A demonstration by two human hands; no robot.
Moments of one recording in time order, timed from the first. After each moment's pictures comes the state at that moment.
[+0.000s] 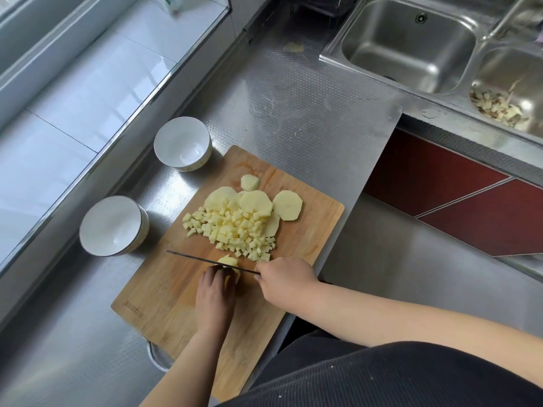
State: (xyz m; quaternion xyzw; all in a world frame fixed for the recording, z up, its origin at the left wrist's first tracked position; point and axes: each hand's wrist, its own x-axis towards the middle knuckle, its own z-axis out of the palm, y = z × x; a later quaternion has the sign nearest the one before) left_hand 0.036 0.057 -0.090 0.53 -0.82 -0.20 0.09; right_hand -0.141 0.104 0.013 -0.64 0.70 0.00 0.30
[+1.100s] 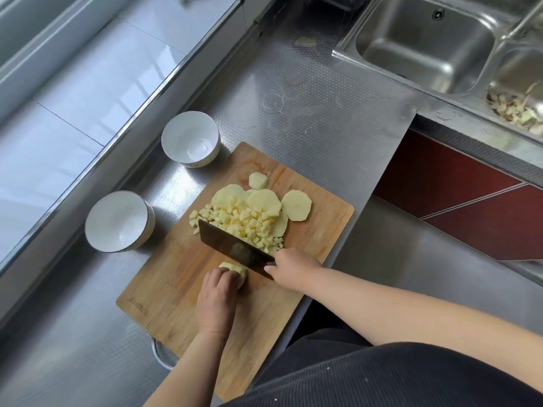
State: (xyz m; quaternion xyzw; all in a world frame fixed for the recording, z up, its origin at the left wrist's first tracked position) left_hand 0.047 0.052 -0.087 0.48 -0.85 -0.17 0.10; right_hand -0.153 0.076 -0.024 -0.50 0.74 0.04 0.45
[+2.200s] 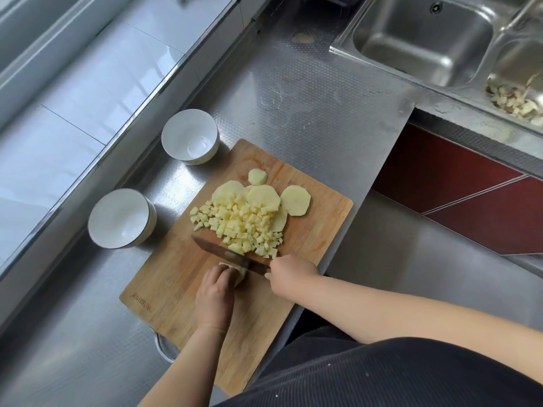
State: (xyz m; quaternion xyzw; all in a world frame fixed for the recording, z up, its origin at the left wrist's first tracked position) left_hand 0.052 0.053 -0.089 0.48 -0.86 -0.17 0.10; right_hand -0.134 0.093 -0.023 -0.53 0.73 0.09 0.42
